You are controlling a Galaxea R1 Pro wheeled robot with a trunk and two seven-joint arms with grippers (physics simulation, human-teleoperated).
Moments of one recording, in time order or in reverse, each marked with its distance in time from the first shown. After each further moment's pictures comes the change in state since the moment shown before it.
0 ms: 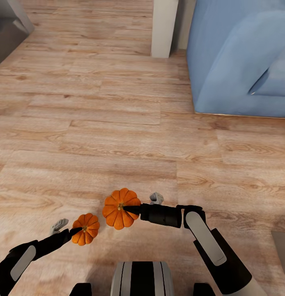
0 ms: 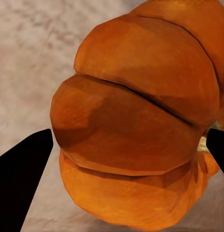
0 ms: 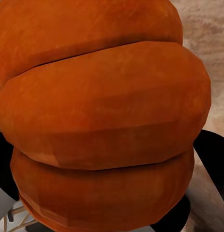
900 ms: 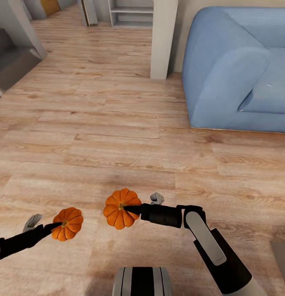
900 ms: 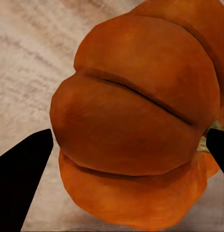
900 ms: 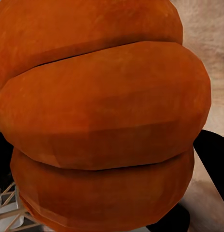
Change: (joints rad) left arm 0.001 0.182 0.083 0.000 0.014 0.160 -0.265; right arm 0.000 -0.001 -0.003 0.008 0.004 -0.003 0.000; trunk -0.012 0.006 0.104
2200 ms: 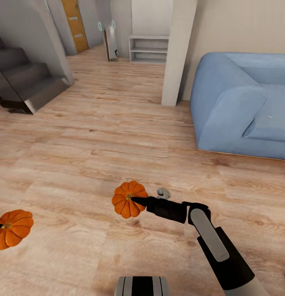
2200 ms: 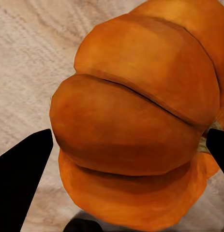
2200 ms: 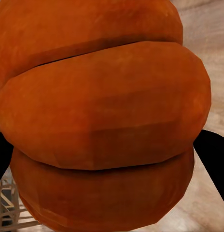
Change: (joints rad) left arm 0.010 0.366 0.095 0.048 0.003 0.353 -0.072; right arm 0.000 0.006 -0.075 0.008 0.014 -0.044 -0.008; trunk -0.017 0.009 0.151
